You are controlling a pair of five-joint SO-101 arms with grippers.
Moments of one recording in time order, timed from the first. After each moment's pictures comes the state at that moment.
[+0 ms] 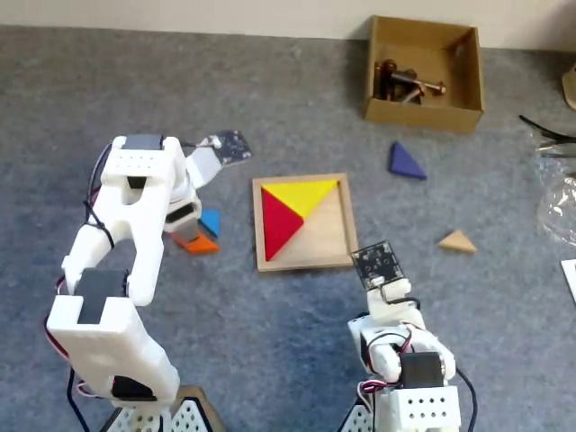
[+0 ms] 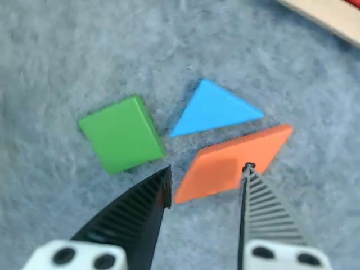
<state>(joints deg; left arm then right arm) -5.6 13.3 9.4 71.3 -52.5 -7.7 -97.1 96.0 70.5 19.9</state>
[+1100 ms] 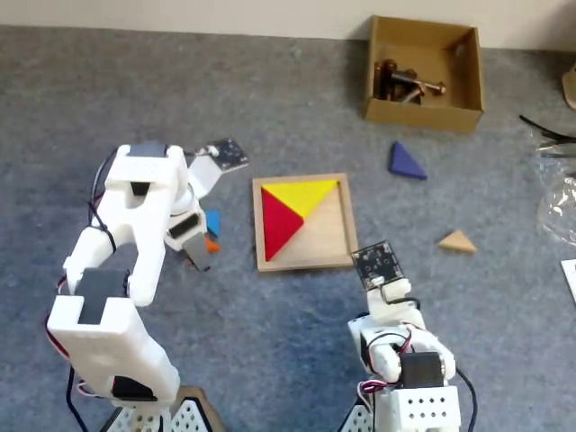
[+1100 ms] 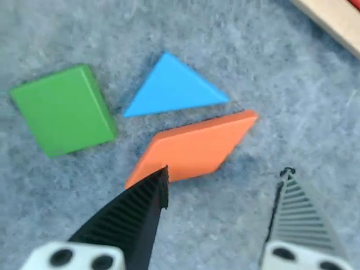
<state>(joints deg) -5.1 13.3 13.8 74.0 -45.6 -7.7 -97.1 96.0 70.5 19.9</state>
